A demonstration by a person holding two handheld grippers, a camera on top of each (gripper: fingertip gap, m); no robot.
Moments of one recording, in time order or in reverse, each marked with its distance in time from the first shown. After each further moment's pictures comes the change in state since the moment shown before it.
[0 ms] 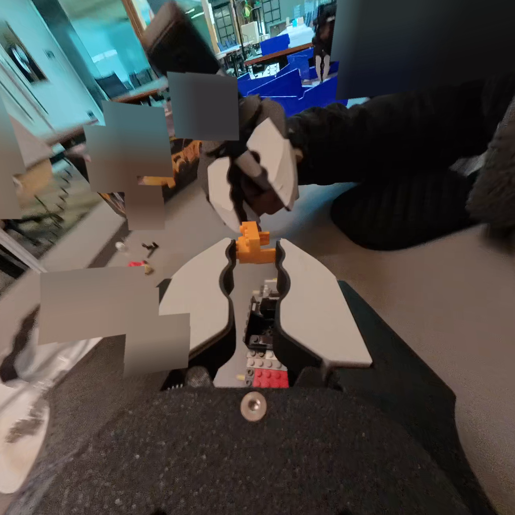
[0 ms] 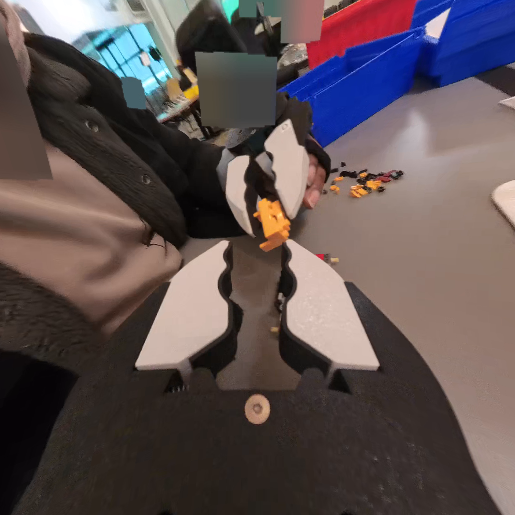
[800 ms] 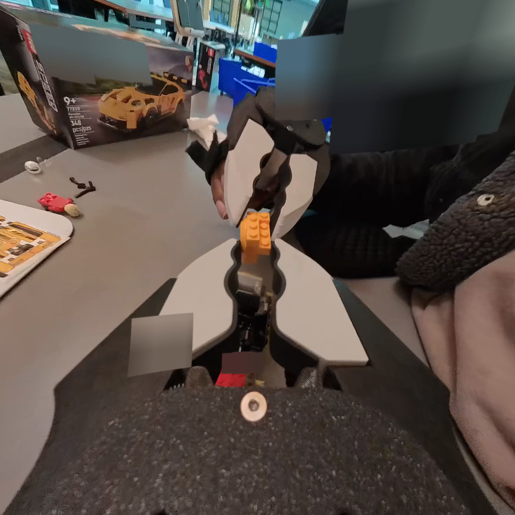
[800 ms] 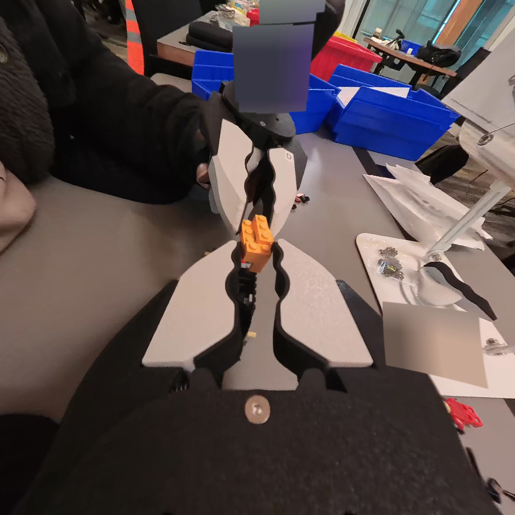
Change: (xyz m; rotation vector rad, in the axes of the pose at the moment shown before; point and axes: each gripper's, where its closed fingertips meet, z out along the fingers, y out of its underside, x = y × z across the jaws) left arm -0.005 0.012 0.003 0.002 0.131 -0.462; right arm 0.026 0.003 0.010 -0.084 0.370 -0.529
